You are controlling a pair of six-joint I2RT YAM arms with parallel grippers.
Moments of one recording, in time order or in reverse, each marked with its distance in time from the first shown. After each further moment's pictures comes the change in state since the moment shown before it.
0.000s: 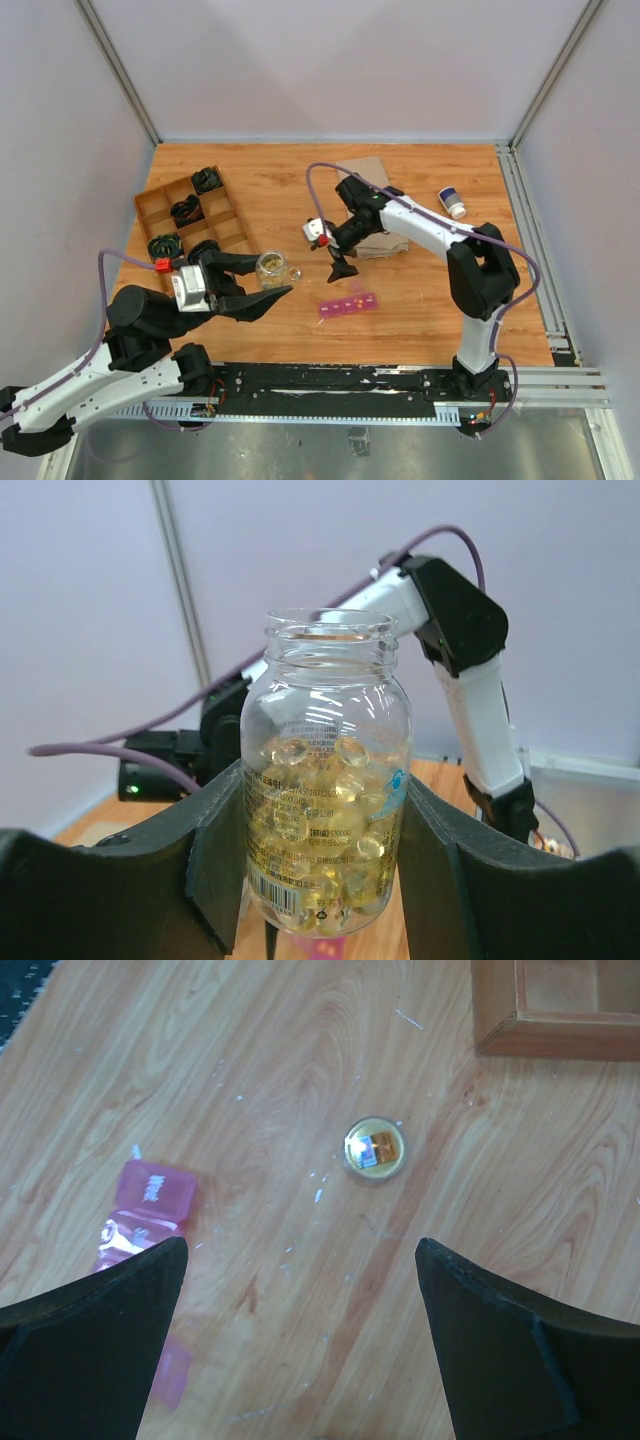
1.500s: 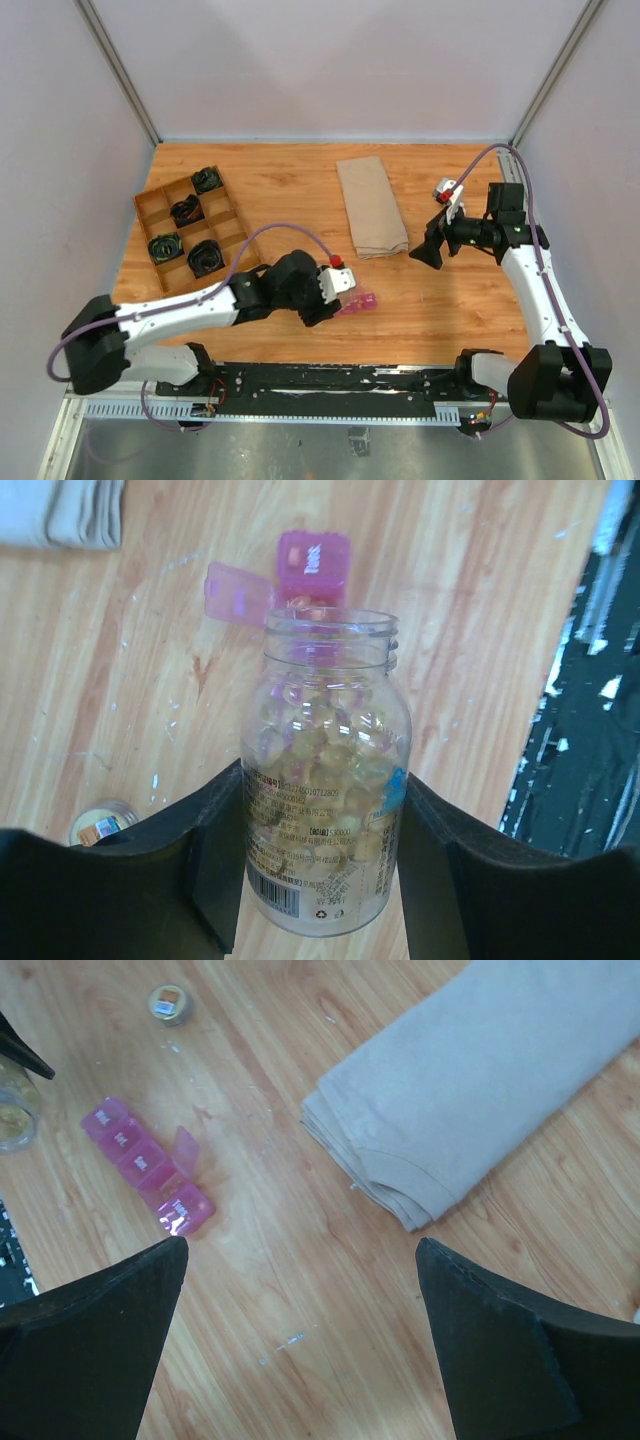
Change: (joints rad) left arm 0.041 0.916 0.172 -0.474 0.002 0.166; right arm -0.661 -0.673 -0.431 0.128 0.056 0.650
